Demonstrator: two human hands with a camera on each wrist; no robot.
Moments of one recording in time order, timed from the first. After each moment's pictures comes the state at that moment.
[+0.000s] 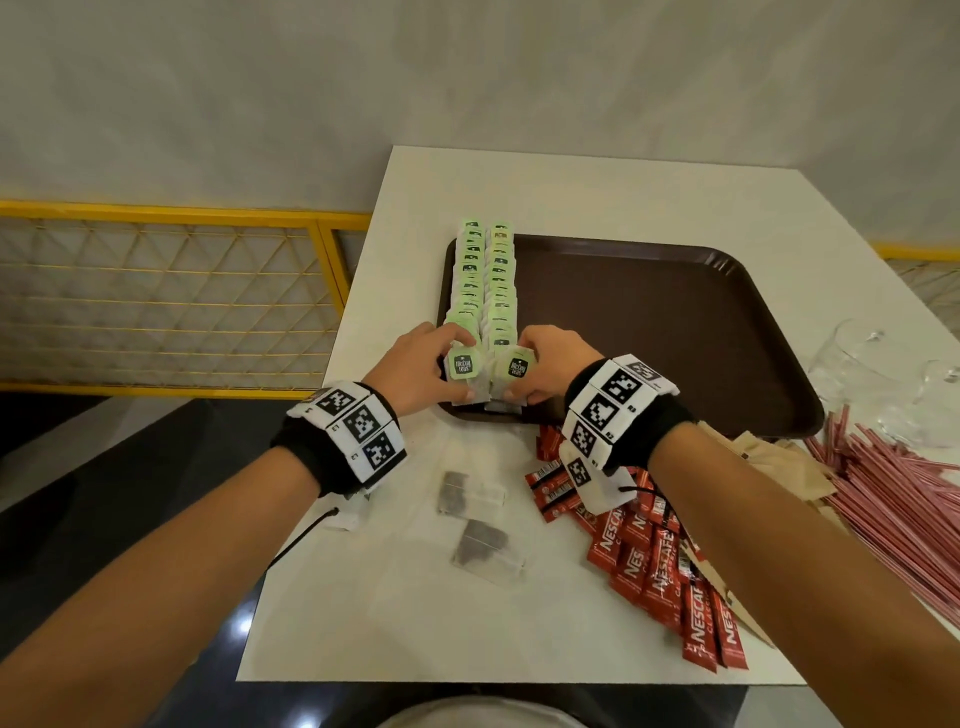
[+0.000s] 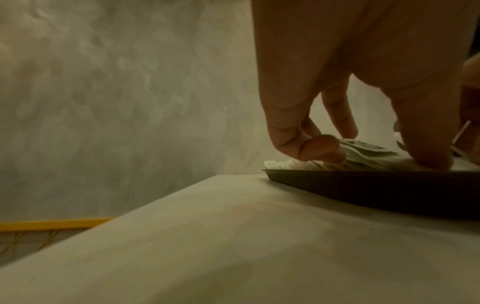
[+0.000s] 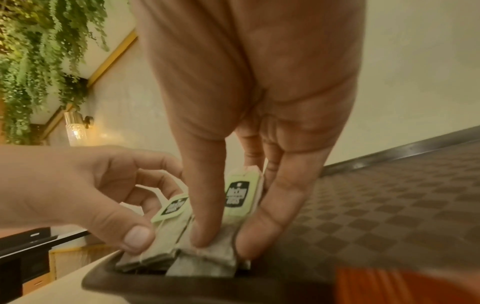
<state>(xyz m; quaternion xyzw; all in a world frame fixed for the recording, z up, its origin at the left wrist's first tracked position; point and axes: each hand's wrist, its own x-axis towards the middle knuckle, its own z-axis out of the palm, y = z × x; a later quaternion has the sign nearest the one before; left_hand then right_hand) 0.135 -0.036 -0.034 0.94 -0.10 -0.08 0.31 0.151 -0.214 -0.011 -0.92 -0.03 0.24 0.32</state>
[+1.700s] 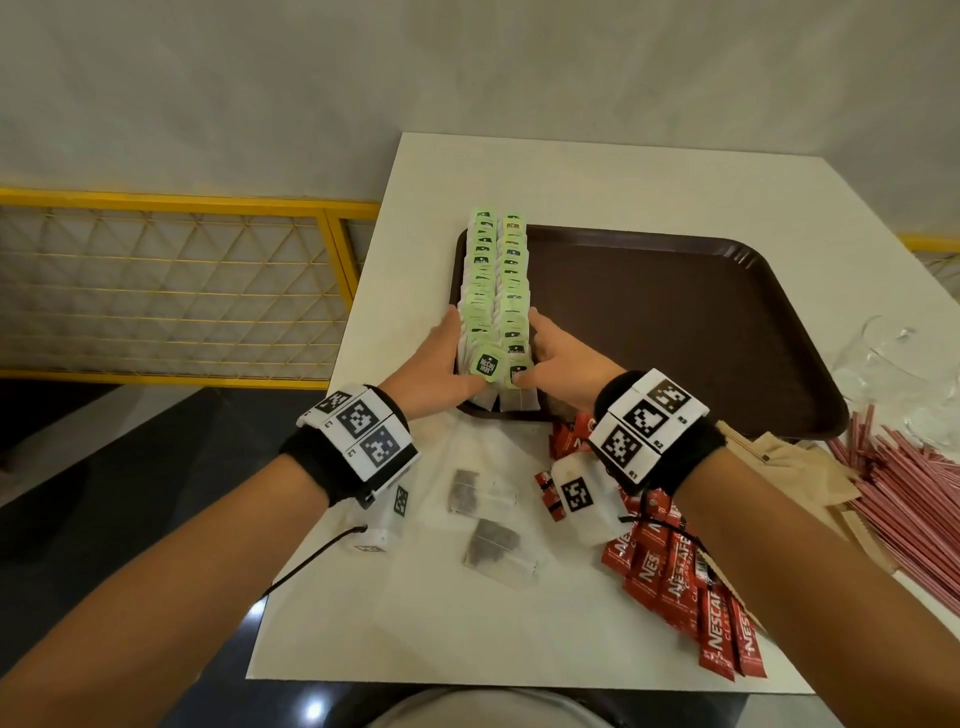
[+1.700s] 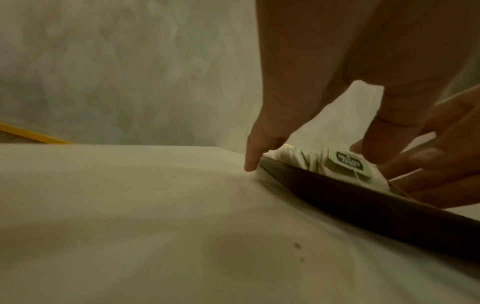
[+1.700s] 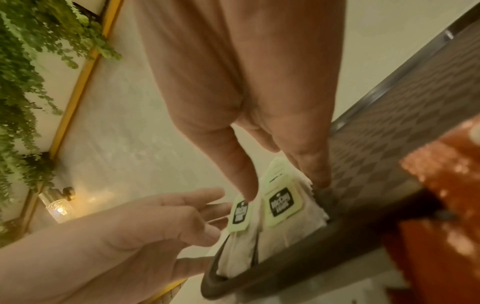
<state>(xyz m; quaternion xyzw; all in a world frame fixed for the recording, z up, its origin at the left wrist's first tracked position) 0.126 -0.047 -0.029 0.88 -0.07 -0.16 0.44 0.155 -0.209 -0.037 -0.84 -0.04 0.26 0.48</state>
